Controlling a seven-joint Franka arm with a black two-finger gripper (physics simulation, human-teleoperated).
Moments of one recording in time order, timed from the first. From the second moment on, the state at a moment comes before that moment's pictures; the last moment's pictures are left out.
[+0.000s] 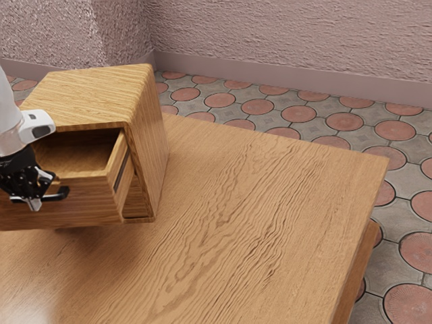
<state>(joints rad) 0.30 -0.76 -0.10 -2.53 0.01 1.83 -0.14</state>
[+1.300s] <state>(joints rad) 0.33 -0.53 -0.10 -2.37 0.03 1.89 -0.10</state>
